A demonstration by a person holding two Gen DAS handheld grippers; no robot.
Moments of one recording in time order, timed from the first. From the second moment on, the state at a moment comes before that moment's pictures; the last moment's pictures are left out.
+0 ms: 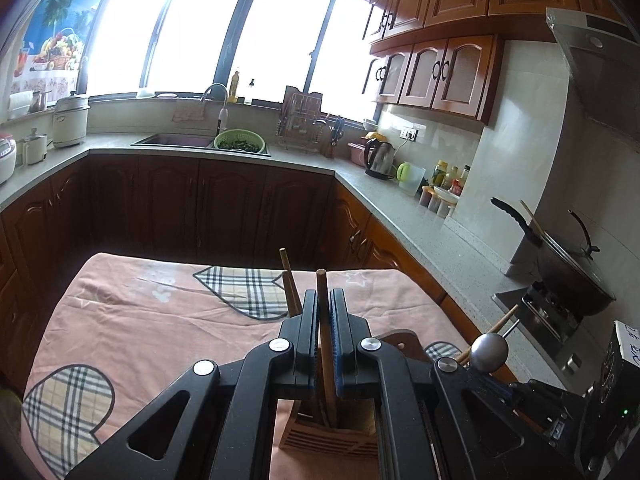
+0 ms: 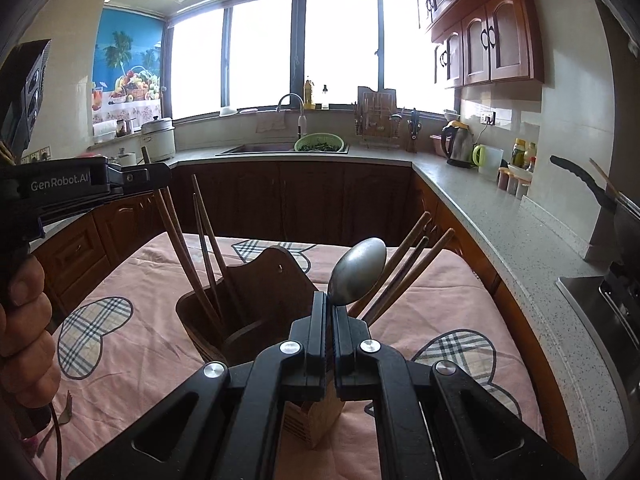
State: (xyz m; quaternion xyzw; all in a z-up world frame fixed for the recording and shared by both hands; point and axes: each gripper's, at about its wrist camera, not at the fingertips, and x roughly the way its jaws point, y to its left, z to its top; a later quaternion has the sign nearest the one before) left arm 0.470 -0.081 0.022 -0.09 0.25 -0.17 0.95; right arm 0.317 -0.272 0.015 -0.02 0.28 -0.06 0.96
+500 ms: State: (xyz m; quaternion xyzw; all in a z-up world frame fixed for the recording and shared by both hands) left arm 0.474 -0.074 0.013 -0.07 0.26 -0.16 0.95; right arm 0.326 -0.287 -0.005 0.02 0.31 -0.05 0.95
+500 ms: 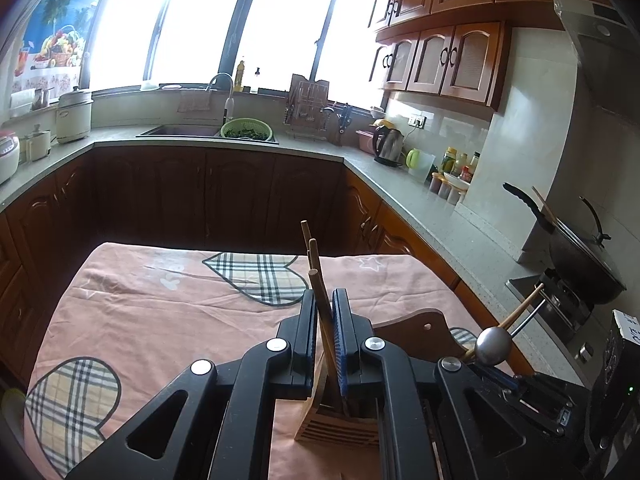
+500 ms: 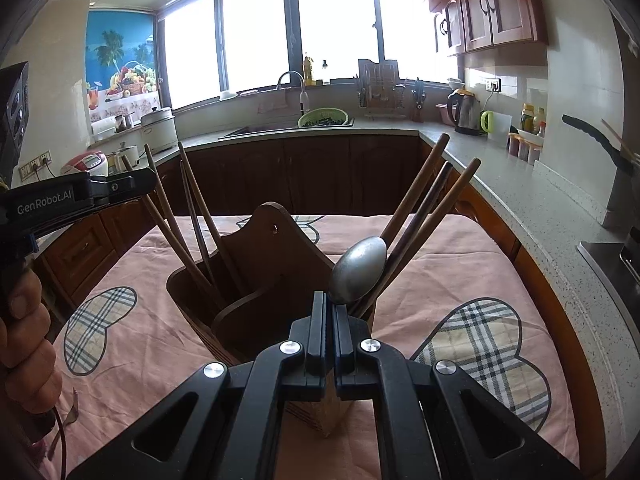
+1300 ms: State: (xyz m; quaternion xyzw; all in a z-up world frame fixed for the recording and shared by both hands) left arm 0.464 -0.065 0.014 -0.08 0.27 -0.16 0.94; right arm 0.323 -0.290 -0.002 0.04 0.31 -0.05 0.95
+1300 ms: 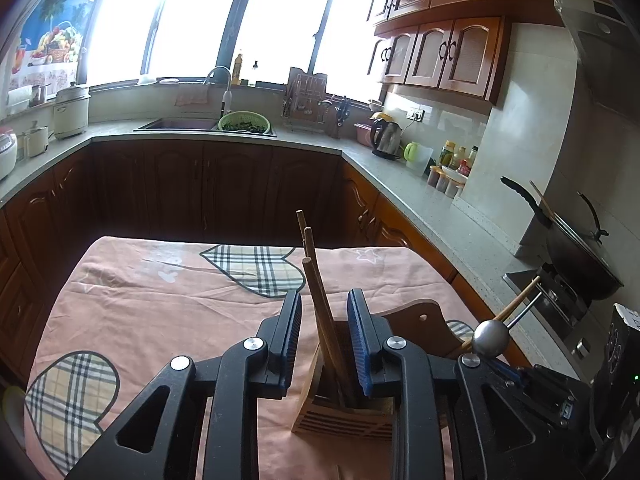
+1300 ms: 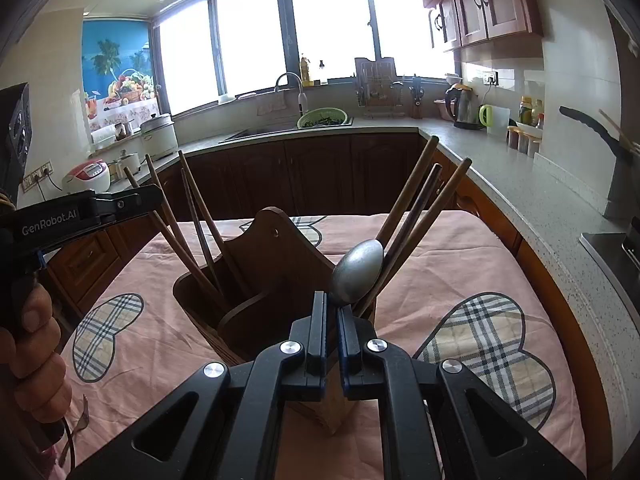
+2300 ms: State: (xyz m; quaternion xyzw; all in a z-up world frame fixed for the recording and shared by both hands) left arm 0.418 -0.031 0.023 -0.11 0.28 -0.14 0.94; right arm 0.285 -0.306 0.008 0.07 0.28 -0.08 0.95
